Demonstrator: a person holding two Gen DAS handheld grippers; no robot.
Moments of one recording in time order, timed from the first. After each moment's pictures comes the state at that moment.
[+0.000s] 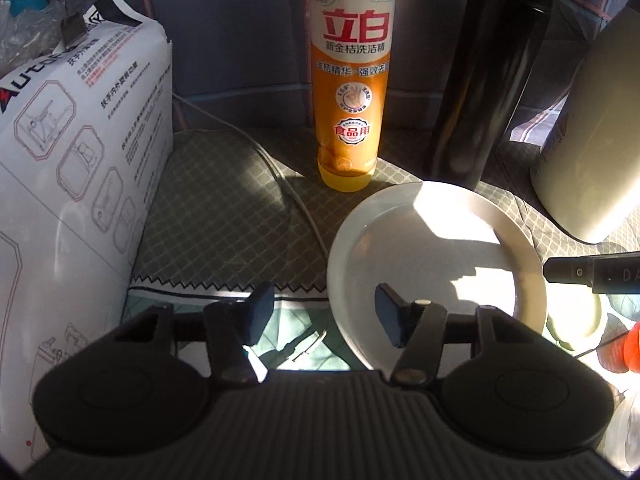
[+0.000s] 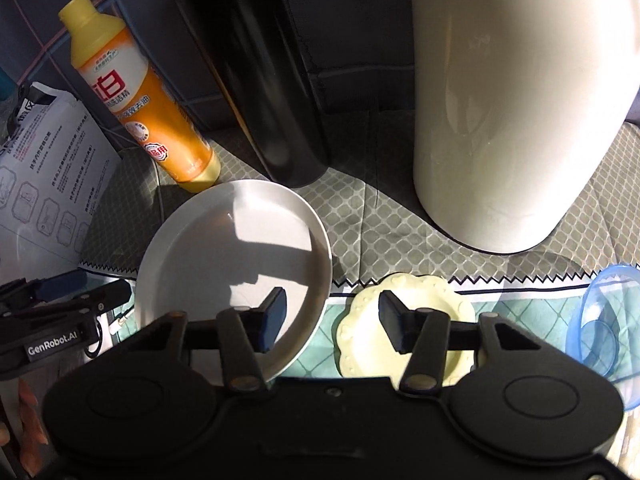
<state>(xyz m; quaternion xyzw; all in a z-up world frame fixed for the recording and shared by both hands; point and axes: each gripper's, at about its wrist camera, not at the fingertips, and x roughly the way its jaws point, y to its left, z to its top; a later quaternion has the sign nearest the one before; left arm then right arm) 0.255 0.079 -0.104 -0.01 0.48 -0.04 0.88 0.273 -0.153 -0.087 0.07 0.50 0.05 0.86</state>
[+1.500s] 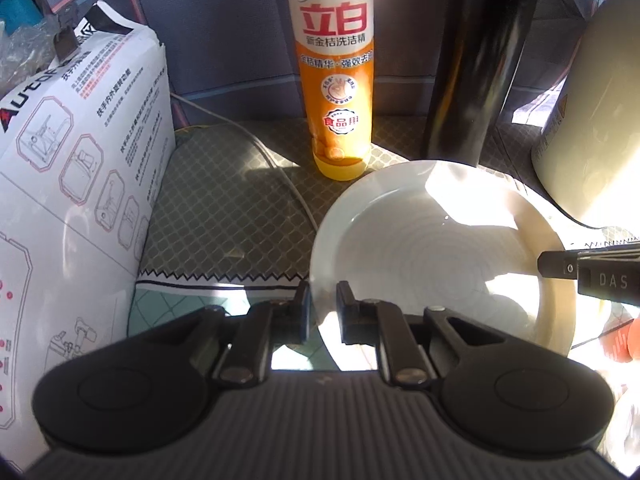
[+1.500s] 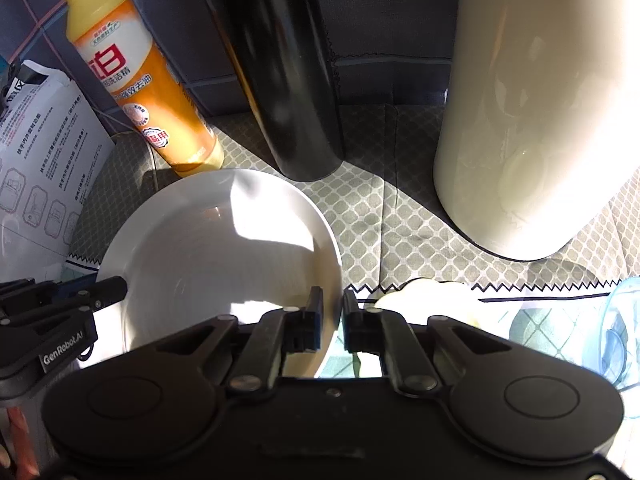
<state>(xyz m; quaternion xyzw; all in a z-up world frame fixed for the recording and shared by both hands) 0.243 0.065 -0.091 0.03 0.48 -0.01 0.88 0.278 -0.123 -0.095 0.04 0.52 0.05 0.85</state>
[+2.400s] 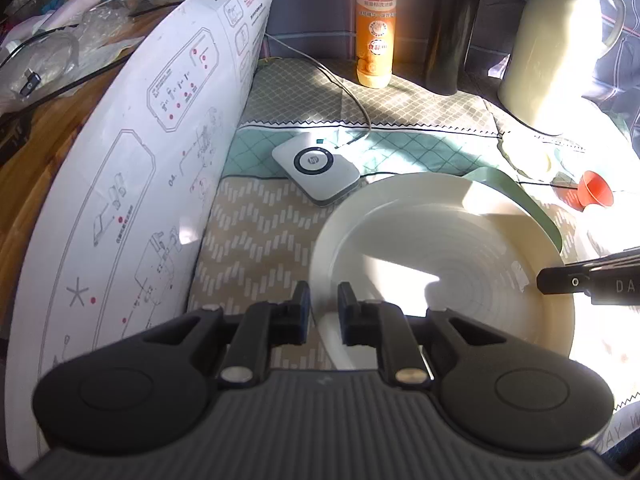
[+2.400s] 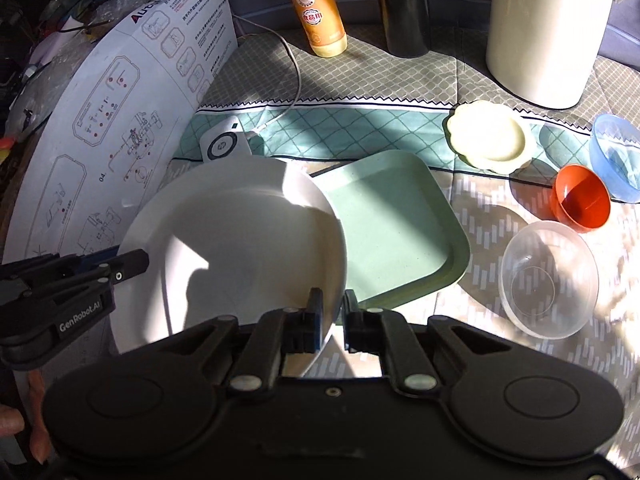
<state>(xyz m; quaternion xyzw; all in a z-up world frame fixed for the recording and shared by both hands) 0.016 0.123 -0.062 0.01 0.48 0.01 0.88 0.077 -0.083 -0.054 0.04 0.55 0.13 0.82</state>
